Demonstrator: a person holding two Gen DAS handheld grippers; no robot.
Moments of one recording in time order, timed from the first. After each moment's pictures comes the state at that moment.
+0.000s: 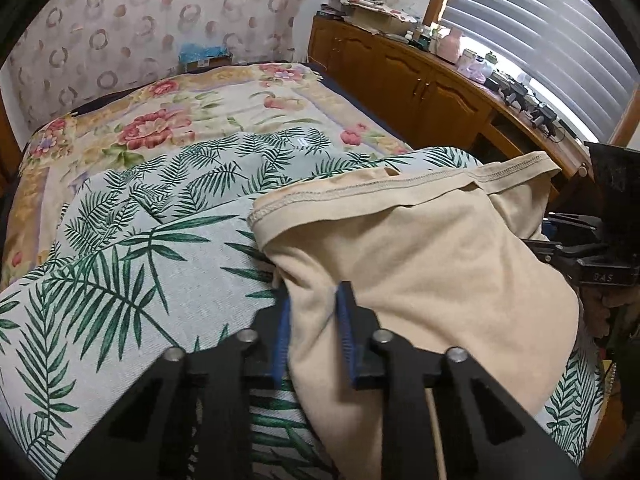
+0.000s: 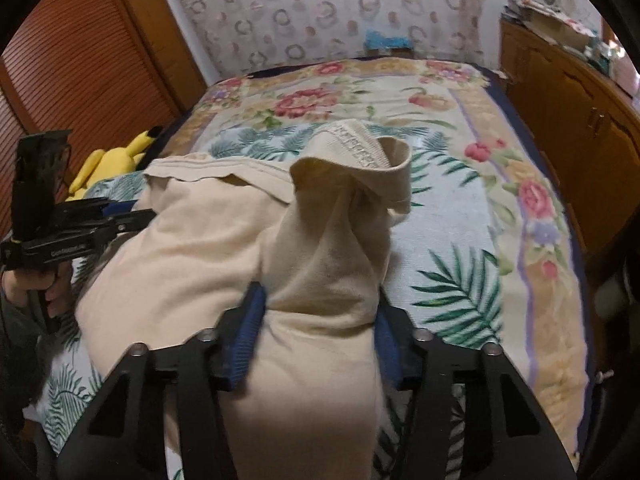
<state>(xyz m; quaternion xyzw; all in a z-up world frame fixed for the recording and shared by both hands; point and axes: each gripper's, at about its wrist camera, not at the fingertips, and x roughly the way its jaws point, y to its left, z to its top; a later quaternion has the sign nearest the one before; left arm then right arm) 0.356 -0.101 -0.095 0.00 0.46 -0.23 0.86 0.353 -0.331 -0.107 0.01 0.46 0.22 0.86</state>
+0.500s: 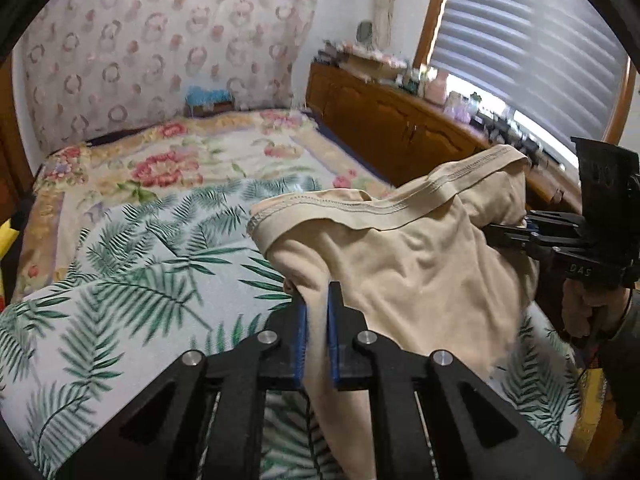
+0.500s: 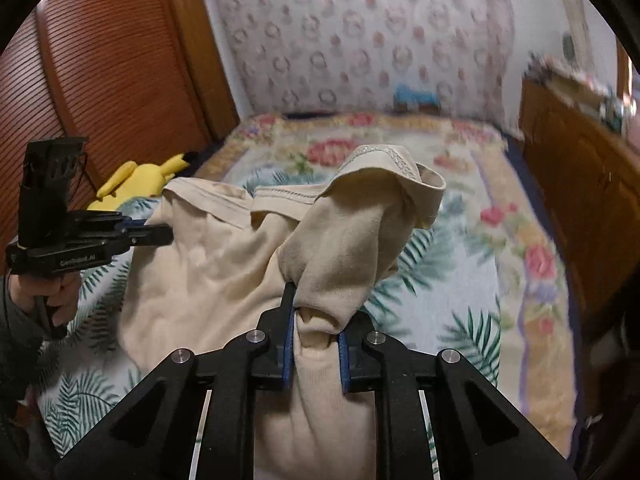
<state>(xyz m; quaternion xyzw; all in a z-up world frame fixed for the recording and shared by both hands) 0.292 -0.067 -0.030 -0.03 0.37 -0.23 0.90 0.319 -0.298 -0.049 -0.03 0.36 0.25 0.90</state>
